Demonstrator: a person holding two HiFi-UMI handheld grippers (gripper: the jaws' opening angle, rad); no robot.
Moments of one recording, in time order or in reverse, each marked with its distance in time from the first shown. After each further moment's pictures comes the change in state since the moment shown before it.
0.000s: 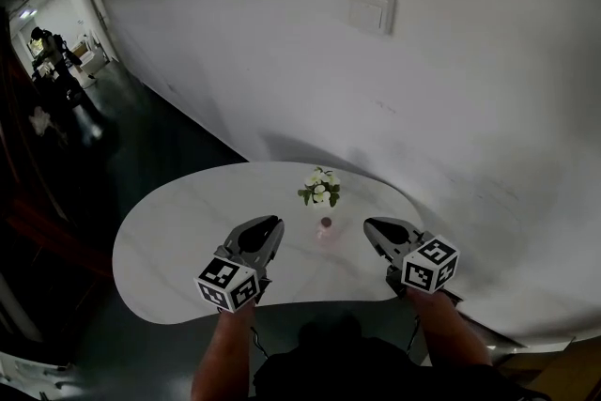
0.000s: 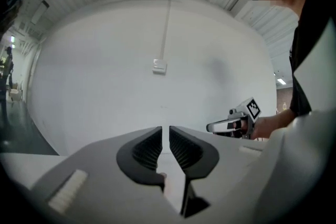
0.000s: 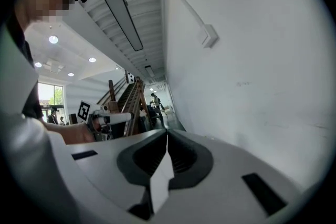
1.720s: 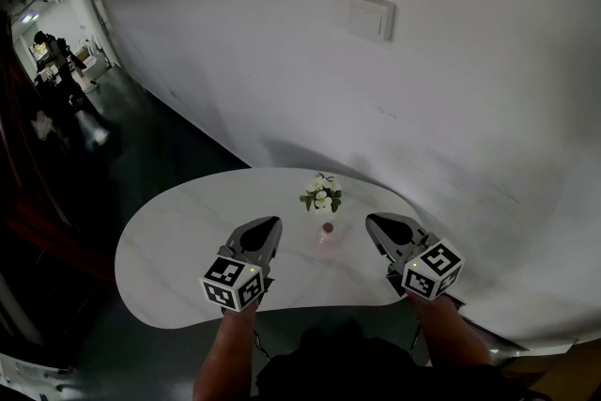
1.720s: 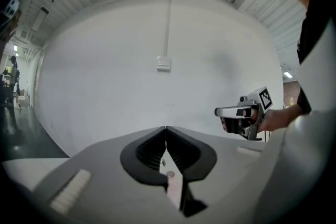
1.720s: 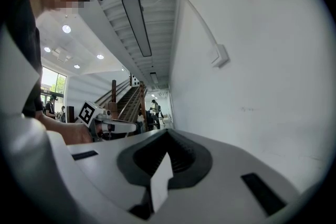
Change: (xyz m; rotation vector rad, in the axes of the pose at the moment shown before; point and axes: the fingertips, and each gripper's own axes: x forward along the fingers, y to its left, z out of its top) left arm 0.007 0.011 0.001 0.026 0.048 0.069; right arm -0.003 0.012 0.041 -0.137 -0.111 -0.016
